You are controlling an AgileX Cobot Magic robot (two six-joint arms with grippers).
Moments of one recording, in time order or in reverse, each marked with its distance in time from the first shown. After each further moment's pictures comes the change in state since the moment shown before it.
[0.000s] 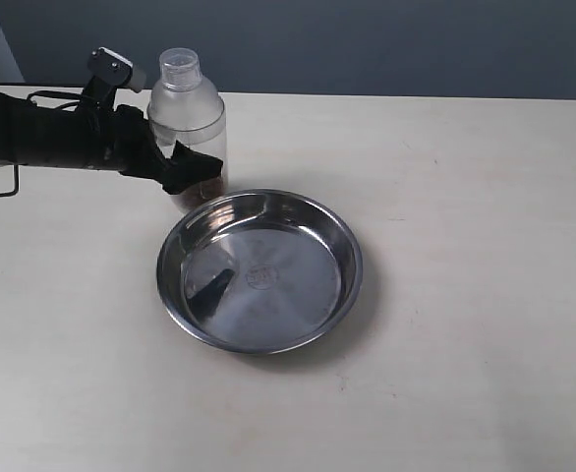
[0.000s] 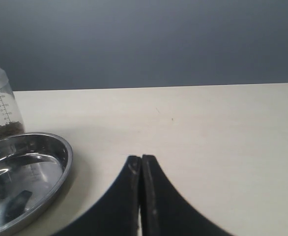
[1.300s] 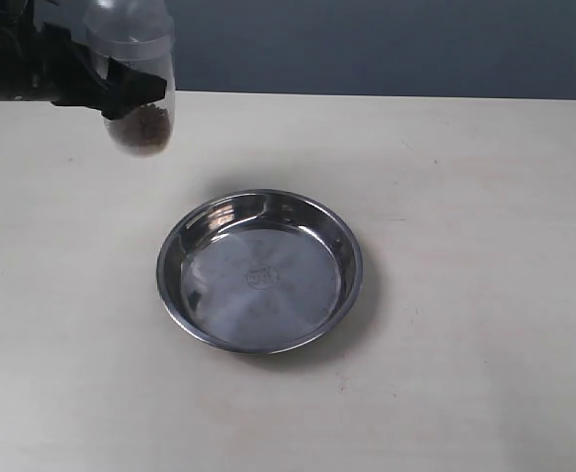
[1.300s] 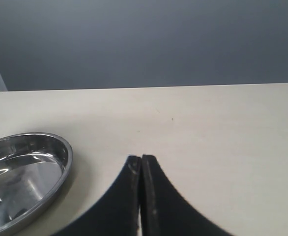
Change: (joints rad) left arm 0.113 -0.221 -0.023 0.119 -0.031 -0.180; right arm 0.000 0.000 0.000 0.000 0.000 0.000
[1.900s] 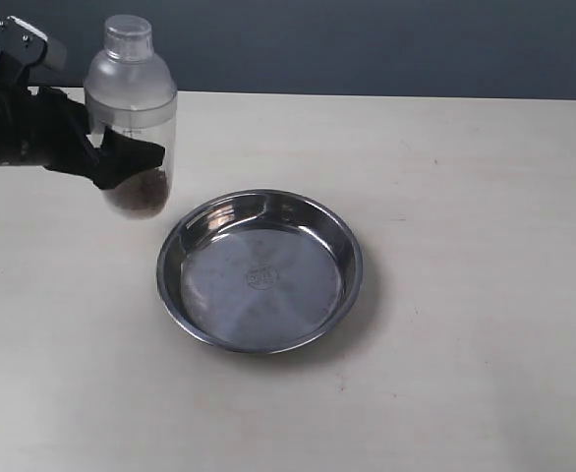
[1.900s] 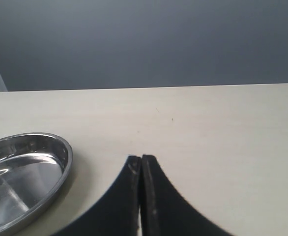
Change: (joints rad) left arm 0.004 -0.099 0.256 -0.044 0.028 0.150; right arm 0.000 0.000 0.000 0.000 0.000 0.000
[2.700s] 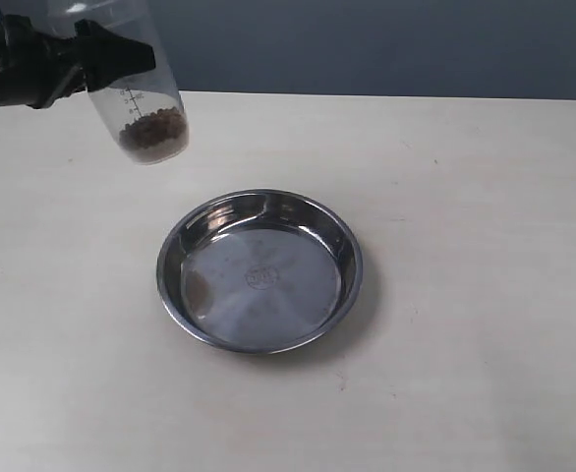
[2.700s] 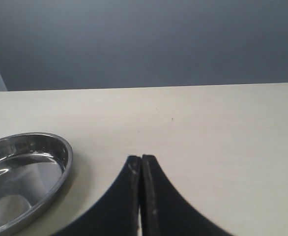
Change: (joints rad) left arm 0.012 -0.084 -0.084 -0.047 0.038 -0.554; right arm 0.000 0.000 0.000 0.000 0.000 0.000
